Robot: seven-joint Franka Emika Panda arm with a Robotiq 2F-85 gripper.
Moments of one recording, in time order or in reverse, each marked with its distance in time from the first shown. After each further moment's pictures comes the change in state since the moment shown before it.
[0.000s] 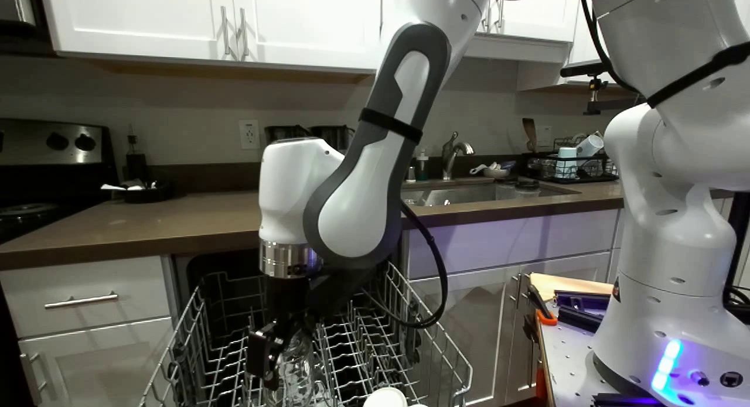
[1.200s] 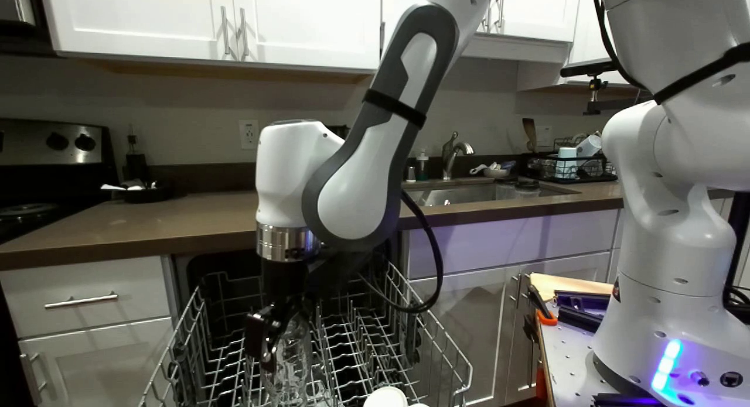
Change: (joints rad) arm 0.052 -0.052 -0.059 -0.003 -0.022 -0.037 0.000
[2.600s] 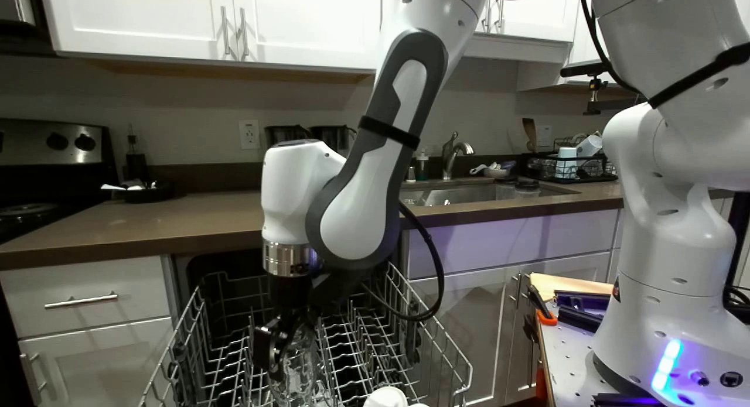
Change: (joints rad) arm -0.020 0.066 -0.003 0.012 -0.010 0.038 0.000
